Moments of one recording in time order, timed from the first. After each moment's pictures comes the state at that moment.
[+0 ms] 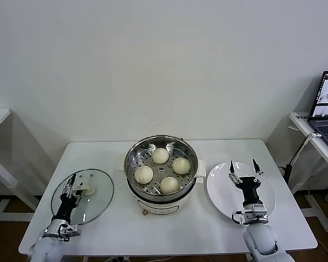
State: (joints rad) left arm 1.24 -1.19 -0.61 -1.34 1.08 -0.21 -0.31; right arm -1.21 1.14 0.40 1.53 0.15 0.34 0.27
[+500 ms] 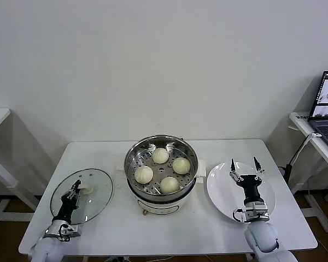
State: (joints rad) left arm 1.23 -1.20 -0.61 -1.31 1.08 -0.21 -0.30; right arm -1.19 1.13 0.39 1.52 0.15 0.34 0.28
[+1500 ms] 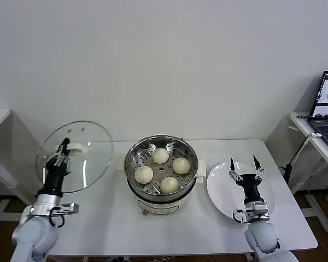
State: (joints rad) left arm 1.32 -1.16 -0.62 -1.96 1.10 0.03 -0.20; right arm -1.21 1.12 0.39 1.55 0.15 0.33 0.27
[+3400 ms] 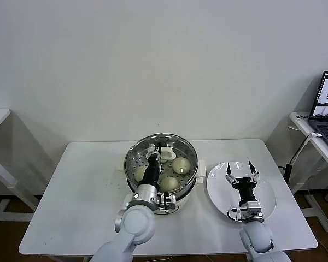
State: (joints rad) left arm 1.01 -1.37 0.07 -1.89 1.42 0.47 0.22; right arm -1.19 1.18 0.40 1.50 0.12 0.26 0.26
